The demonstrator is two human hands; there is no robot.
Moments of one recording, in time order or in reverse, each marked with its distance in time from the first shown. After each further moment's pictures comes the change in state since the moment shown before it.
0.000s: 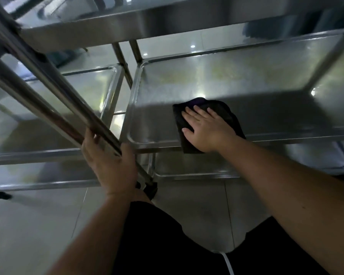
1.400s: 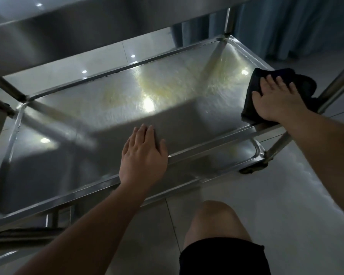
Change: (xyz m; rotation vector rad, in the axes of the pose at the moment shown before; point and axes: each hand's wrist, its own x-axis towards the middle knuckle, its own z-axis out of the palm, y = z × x) left_hand -0.134 0.156 0.263 0.544 -0.864 0.496; right_hand -0.183 0.415 -0.081 -0.020 0.095 0.891
